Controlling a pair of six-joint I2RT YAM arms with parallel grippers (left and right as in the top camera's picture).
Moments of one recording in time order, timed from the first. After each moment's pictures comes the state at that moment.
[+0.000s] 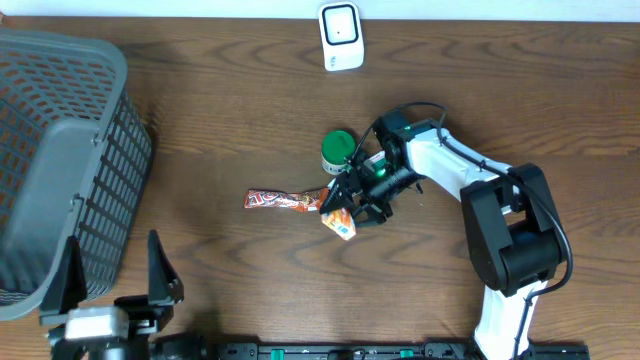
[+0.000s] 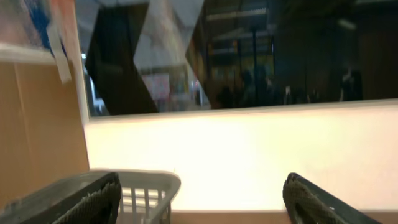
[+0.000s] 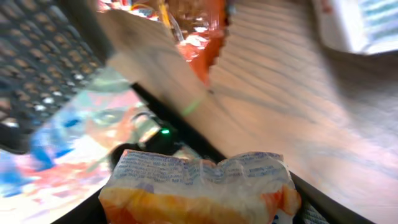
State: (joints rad) left arm 0.18 0.01 0.73 -0.40 0.13 0.02; right arm 0.39 2.05 1.29 -0.96 -1.04 0.38
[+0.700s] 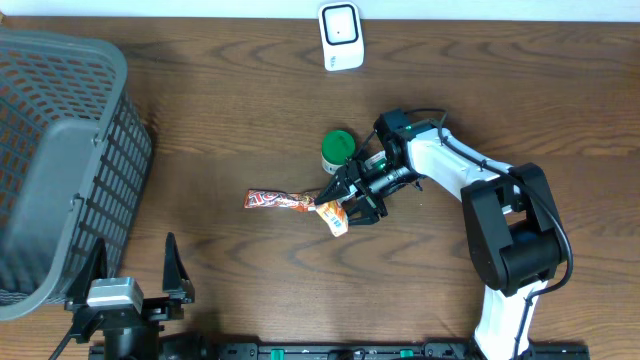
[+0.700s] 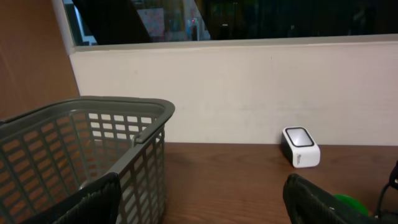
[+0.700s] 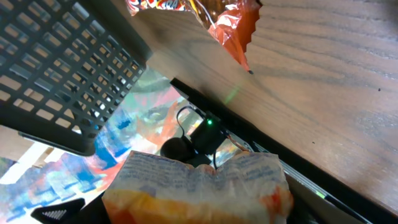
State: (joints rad) left arm 0.18 0.01 0.73 -0.66 0.13 0.02; right arm 0.39 2.05 1.29 -0.92 -1.15 0.60
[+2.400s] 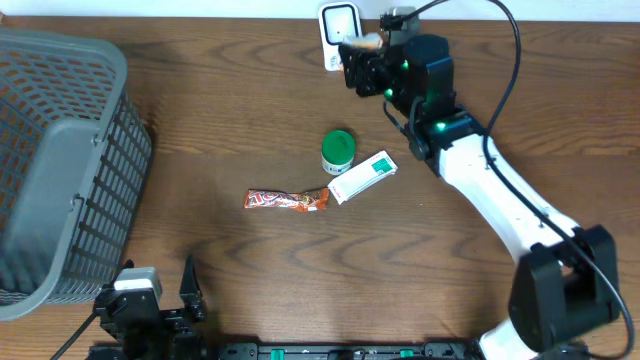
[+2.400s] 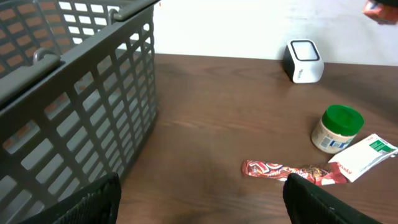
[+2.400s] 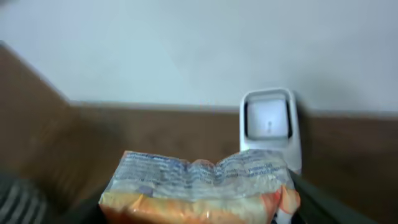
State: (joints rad) left arm 0.18 0.01 0.73 -1.01 0.13 0.02; right arm 0.39 1.76 1.31 0.18 -0.12 0.34
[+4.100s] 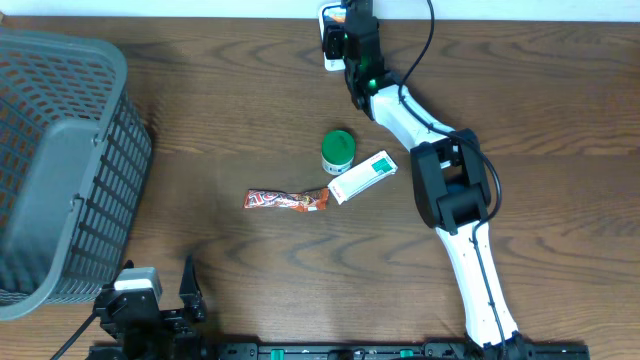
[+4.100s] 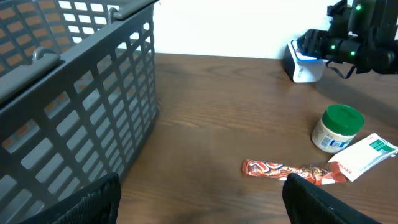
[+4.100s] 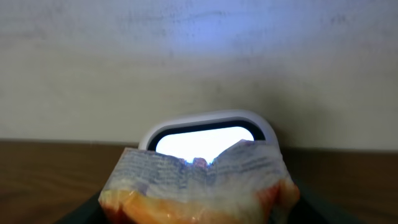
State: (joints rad) left arm 0.18 0.01 0.73 -1.02 0.13 0.02; right arm 0.39 2.62 2.09 0.21 0.16 0.25
